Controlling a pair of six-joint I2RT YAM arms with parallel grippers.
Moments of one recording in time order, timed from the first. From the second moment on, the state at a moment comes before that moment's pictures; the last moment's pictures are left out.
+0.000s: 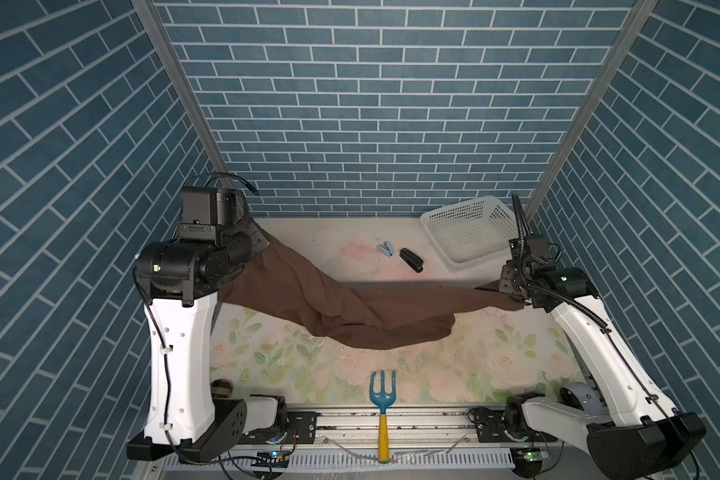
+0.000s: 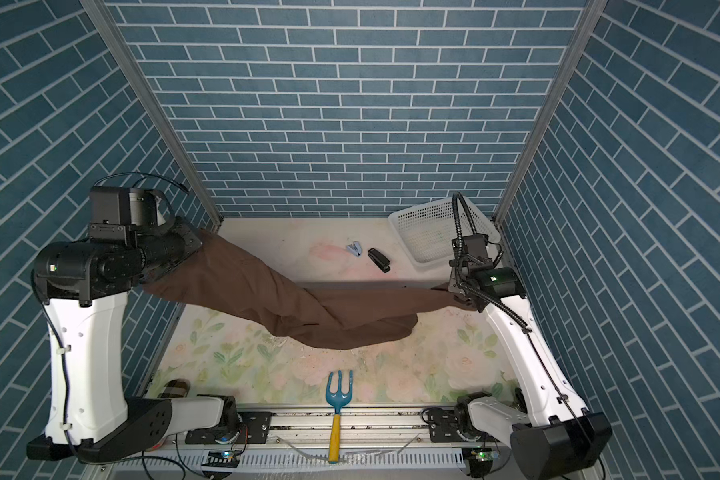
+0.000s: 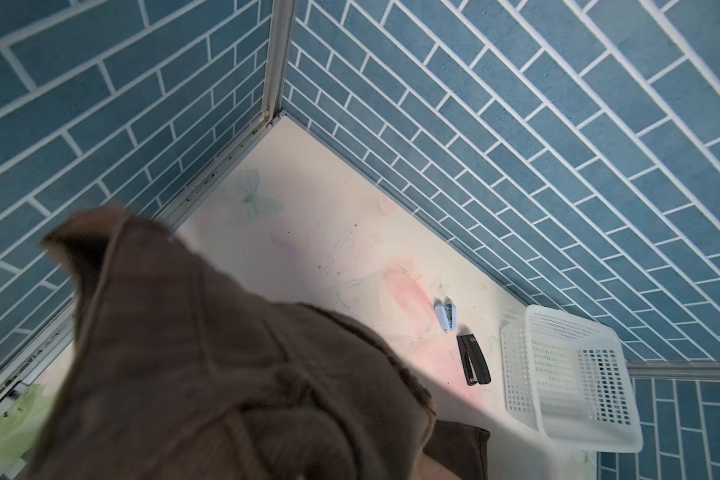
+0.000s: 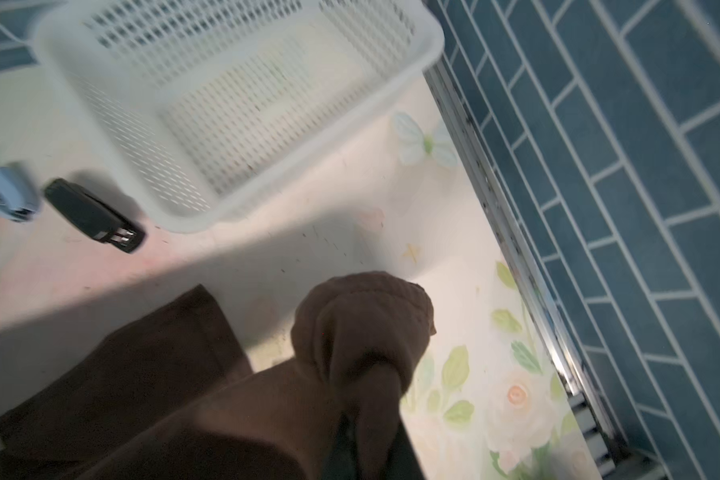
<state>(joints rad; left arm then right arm) -0.08 1.32 2.10 -1.48 -0.14 -0.68 0.24 1.17 1.22 -1.06 0.36 0.39</state>
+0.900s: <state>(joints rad) -0.06 1.37 2.08 -1.50 -0.12 -0.66 0.99 1.56 1.19 -0.54 -0.18 0.27</state>
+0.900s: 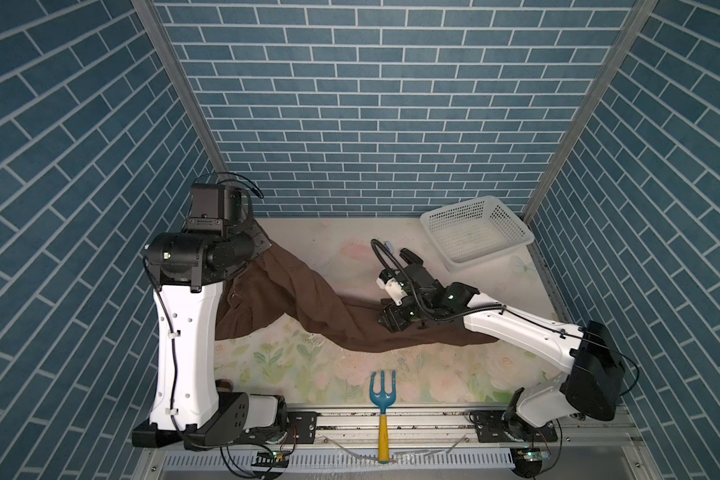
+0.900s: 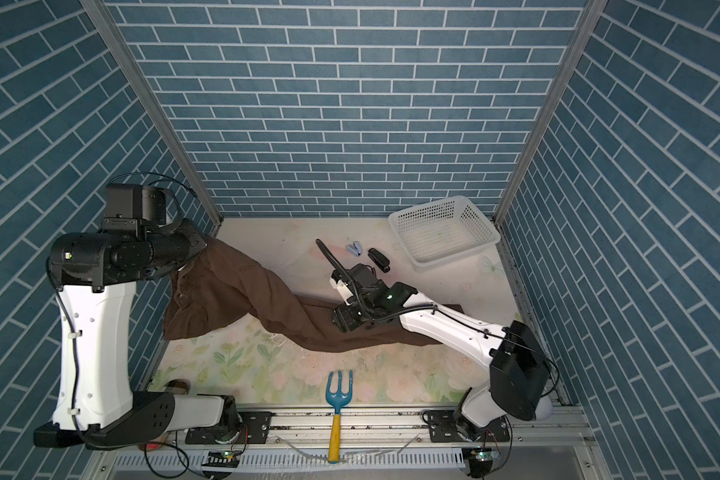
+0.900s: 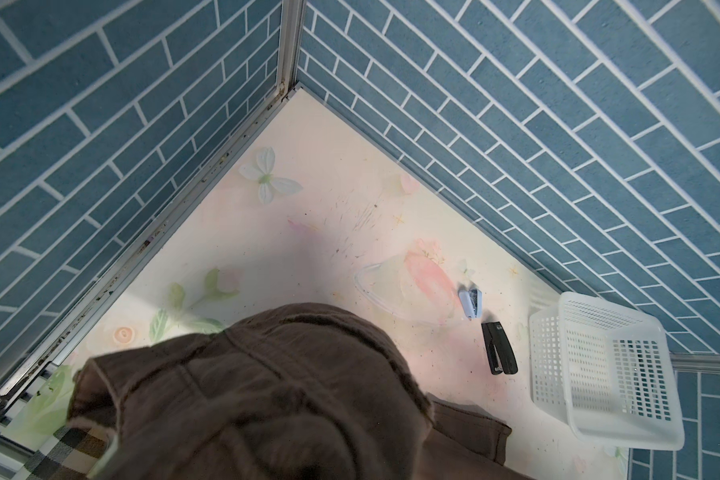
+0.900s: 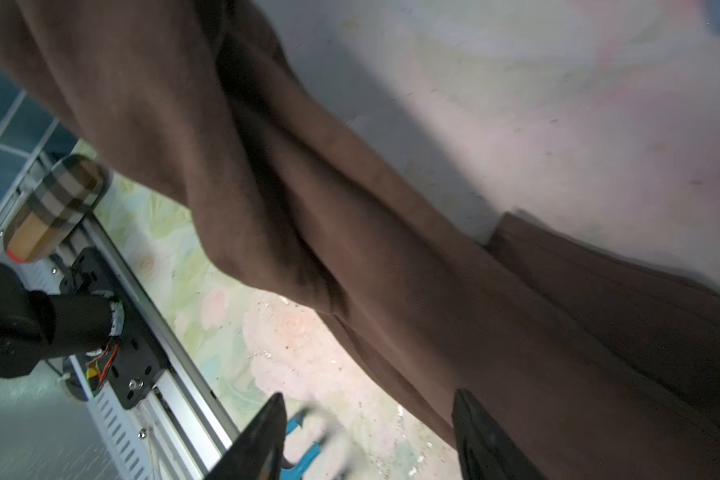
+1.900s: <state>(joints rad) 0.05 1.39 2.21 -1.50 0.12 -0.63 0.88 1.20 1.56 -0.82 -0.16 0.14</state>
